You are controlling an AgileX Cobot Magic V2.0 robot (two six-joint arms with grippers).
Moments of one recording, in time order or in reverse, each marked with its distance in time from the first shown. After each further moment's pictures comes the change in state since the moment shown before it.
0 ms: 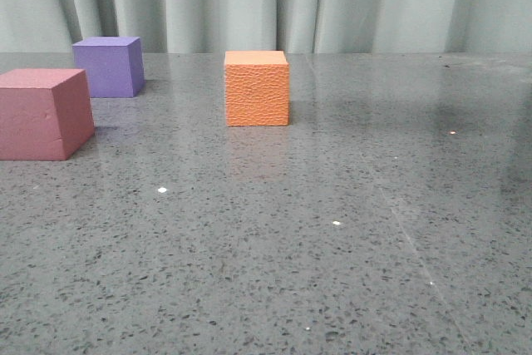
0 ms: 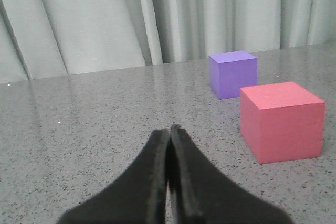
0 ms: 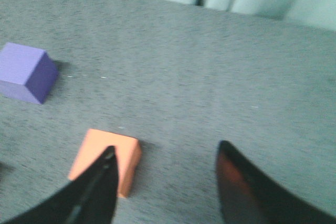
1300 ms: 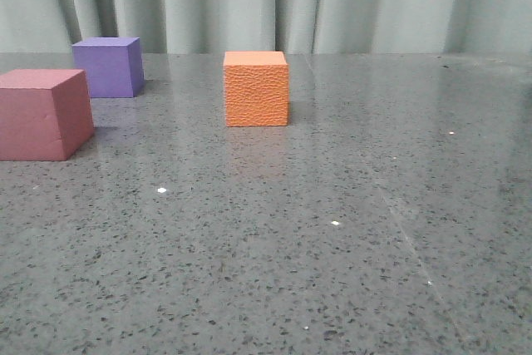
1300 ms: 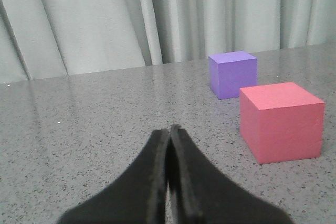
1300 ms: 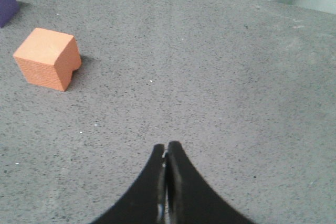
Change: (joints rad) left arm 0.000 0.000 0.000 0.000 0.000 0.000; right arm 0.000 -0.719 0.696 -0.092 -0.054 -0.005
